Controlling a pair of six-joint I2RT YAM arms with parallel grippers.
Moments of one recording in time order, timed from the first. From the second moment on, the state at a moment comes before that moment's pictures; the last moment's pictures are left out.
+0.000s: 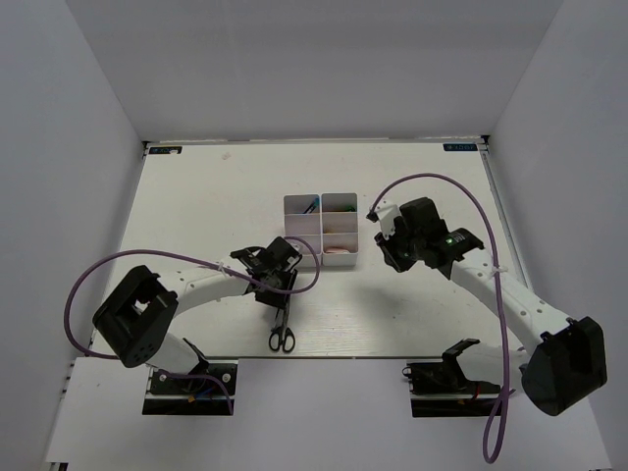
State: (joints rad) left arm -0.79 1.48 0.77 -0.52 -0.04 -0.42; right arm 0.52 1.17 0.90 -0.63 -0.15 -0.28
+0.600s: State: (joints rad) left arm -0.73 1.46 0.74 -0.46 0.03 -0.42; right arm 0.50 1.14 0.86 -0.62 -0.18 -0.28
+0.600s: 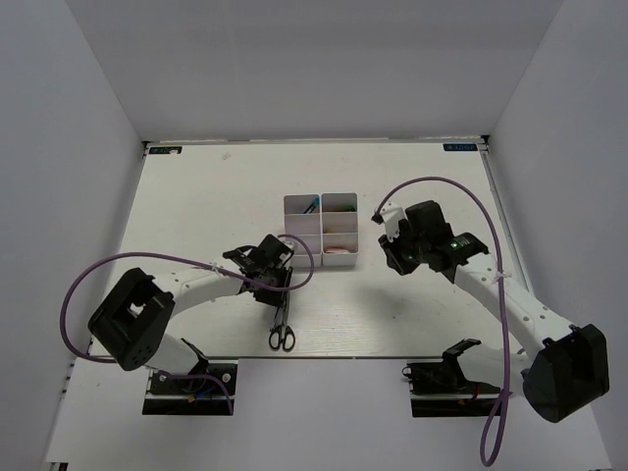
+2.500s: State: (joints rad) left arm -0.86 1.14 0.86 -0.74 -0.13 -0.36; right arm 0.40 1.06 0.81 -0.61 -0.24 -0.26
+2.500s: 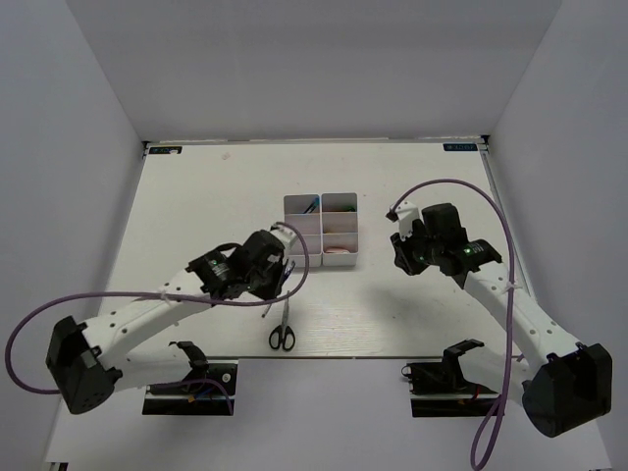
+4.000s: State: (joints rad) left arm -0.48 1.57 1.05 0.13 0.42 0.15; right arm 0.35 1.08 0.77 -0.56 -0.23 -0.24
